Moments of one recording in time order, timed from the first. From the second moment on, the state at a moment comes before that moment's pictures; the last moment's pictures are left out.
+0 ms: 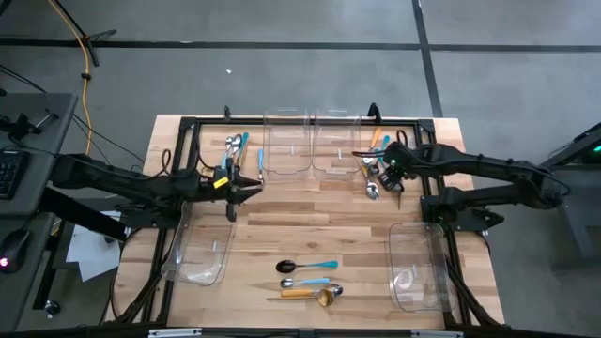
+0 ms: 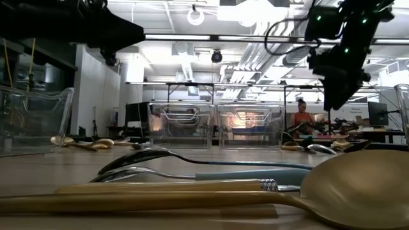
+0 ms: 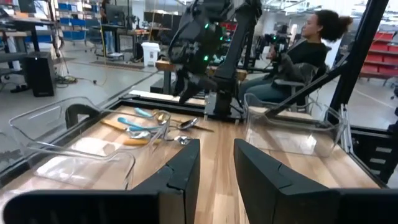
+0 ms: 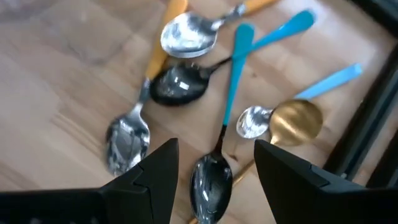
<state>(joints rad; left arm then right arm) -0.07 0.82 0.23 0.59 -0.20 -0.10 -0.39 1.02 0.70 -0.93 0.29 0.48</state>
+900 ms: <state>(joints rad) -0.07 0.83 0.23 0.68 -0.19 -0.04 -0.54 1.26 0.54 -0.64 0.23 0.52</state>
